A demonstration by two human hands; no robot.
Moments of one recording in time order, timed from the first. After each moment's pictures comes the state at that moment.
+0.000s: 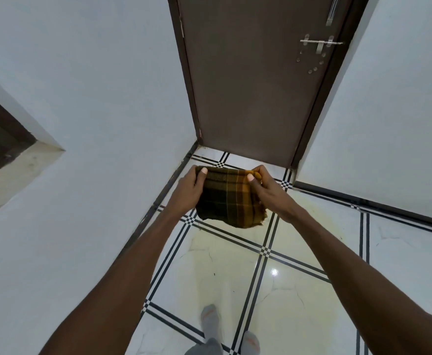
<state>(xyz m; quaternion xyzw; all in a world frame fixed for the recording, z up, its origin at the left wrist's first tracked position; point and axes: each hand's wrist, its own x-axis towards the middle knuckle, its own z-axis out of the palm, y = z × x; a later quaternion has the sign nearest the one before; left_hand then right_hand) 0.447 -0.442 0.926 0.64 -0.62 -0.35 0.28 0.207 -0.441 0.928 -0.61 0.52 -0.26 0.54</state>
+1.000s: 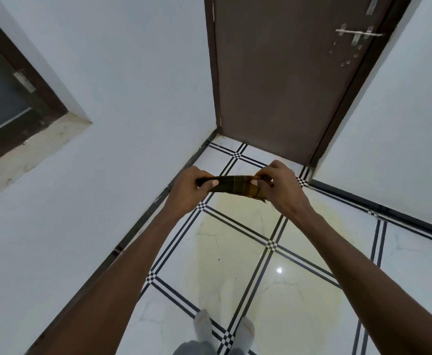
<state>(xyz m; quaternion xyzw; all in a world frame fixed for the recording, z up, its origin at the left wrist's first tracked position) 0.462 -0.373 0.922 0.65 -0.64 -0.26 0.32 0.209 -0.415 0.923 -0.78 0.52 -0.25 0.24</state>
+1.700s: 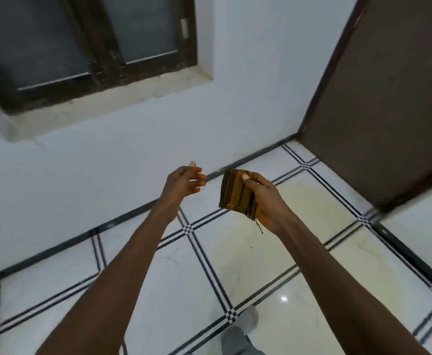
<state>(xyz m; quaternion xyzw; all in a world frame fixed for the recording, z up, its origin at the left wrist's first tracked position) 0.601 -0.114 0.915 0.68 -0.17 -0.39 0.59 0.411 -0.229 0.926 -0.48 0.41 -0.18 0.75</state>
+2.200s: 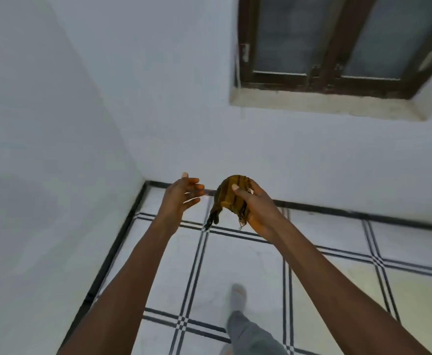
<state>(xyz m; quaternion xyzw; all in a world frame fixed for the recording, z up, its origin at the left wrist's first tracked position) 0.662 0.327 0.925 0.64 0.12 -0.15 0.74 0.610 0.121 0.933 -0.57 0.19 0.10 0.79</state>
